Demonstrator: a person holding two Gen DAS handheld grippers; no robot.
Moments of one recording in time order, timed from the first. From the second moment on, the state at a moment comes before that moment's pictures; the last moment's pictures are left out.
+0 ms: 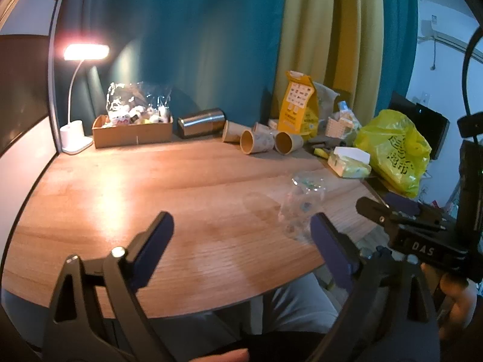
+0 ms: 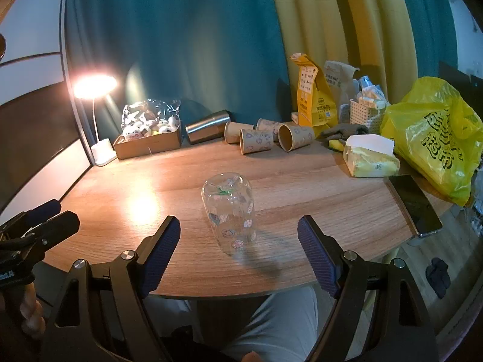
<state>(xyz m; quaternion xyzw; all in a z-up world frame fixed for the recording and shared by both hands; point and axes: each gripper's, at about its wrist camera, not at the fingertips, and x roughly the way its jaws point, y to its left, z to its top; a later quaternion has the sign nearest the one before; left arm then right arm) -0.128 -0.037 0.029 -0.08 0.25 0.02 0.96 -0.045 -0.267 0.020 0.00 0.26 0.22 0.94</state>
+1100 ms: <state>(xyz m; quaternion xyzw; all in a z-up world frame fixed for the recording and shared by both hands) -0.130 -0.037 0.026 -0.09 0.26 0.03 0.96 -0.045 -0.259 0.017 -0.01 0.27 0.23 0.94</state>
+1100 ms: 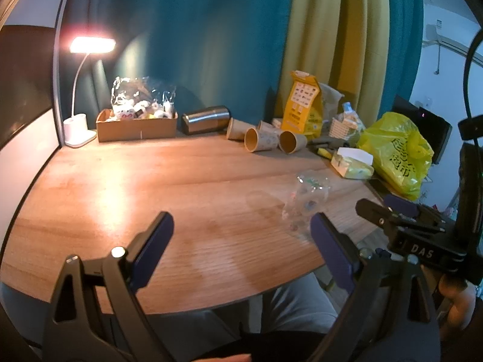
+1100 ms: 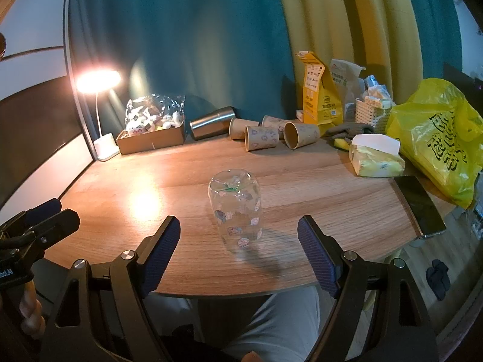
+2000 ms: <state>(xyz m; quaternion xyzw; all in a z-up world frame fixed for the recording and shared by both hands) -0.132 -0.034 0.024 -0.10 0.25 0.03 0.96 -0.036 -0.249 0.016 -0.01 0.28 0.24 0.93</state>
